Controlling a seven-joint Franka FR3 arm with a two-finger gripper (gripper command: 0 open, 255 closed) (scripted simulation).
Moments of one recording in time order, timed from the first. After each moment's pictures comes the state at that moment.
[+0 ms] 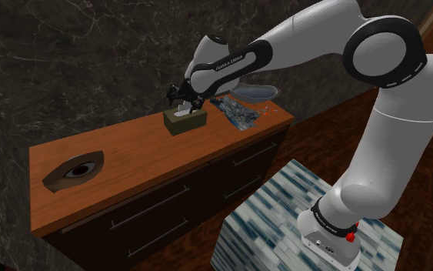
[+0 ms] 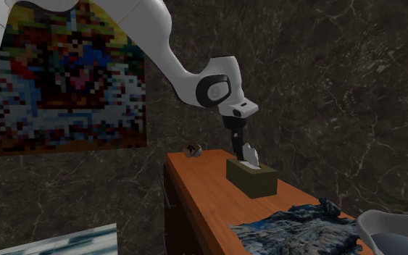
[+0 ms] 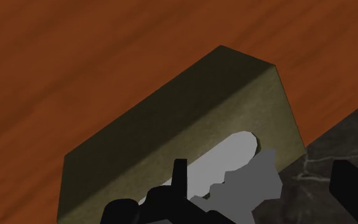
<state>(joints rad) 0.02 0.28 0.20 -2.00 0.11 2.67 0.79</state>
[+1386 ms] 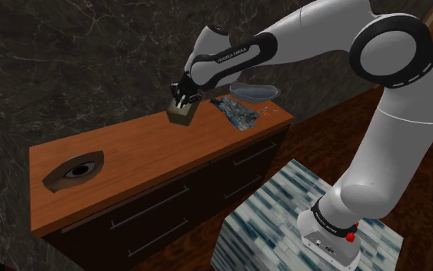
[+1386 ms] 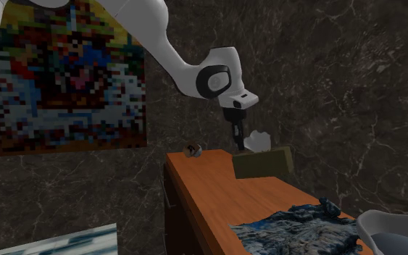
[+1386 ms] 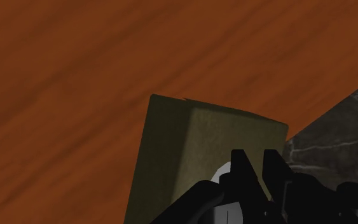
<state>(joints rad) 0.02 0.25 0.20 -1.98 0.11 2.61 0.79</state>
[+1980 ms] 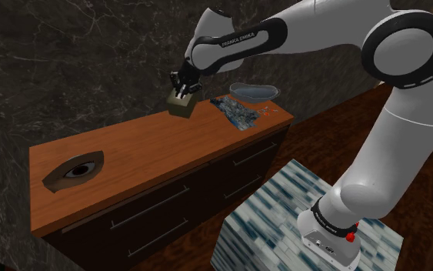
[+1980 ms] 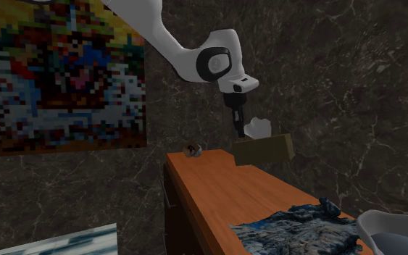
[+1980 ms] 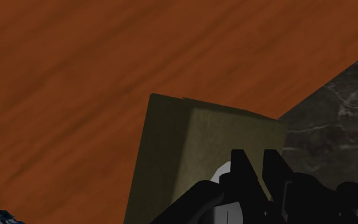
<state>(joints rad) 0.02 0.19 0.20 -1.93 0.11 2.51 0.80</state>
